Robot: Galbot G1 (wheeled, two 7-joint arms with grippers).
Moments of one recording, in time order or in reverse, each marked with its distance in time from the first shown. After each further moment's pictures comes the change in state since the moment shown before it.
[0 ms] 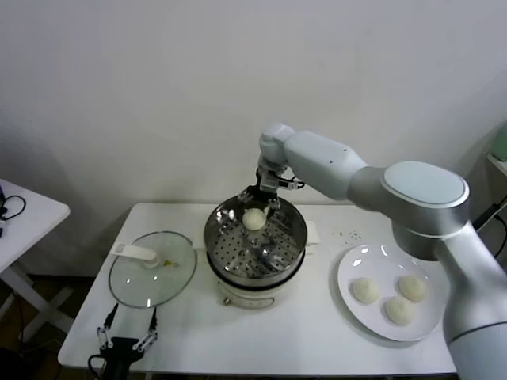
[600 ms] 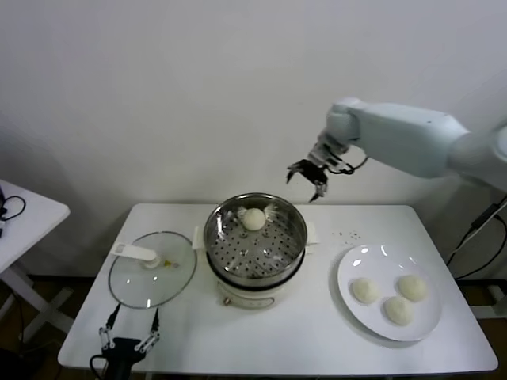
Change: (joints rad) left arm 0.007 0.000 0.009 -0.008 0.007 0.005 0.003; right arm 0.275 -0.413 -0.368 0.388 0.478 -0.562 0.063
